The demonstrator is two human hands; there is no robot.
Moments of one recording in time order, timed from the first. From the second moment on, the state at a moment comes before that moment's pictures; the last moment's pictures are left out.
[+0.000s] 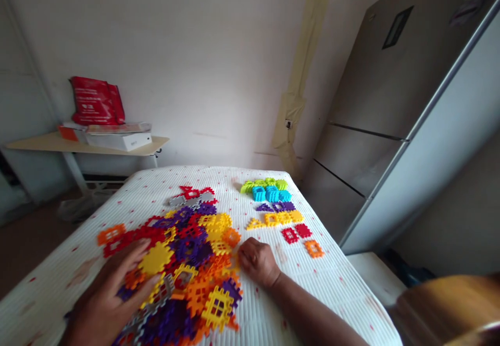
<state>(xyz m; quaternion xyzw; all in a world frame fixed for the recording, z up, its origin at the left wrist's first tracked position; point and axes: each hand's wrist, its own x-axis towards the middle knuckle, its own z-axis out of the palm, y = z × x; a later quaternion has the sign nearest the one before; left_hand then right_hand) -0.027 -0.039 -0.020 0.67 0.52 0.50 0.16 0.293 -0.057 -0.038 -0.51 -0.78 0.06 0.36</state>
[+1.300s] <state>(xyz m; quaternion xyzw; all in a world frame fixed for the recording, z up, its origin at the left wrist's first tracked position) 0.084 -0.035 -0.010 0.64 0.43 0.42 0.47 0.240 -0.073 0.013 -0.47 -0.66 0.14 0.57</state>
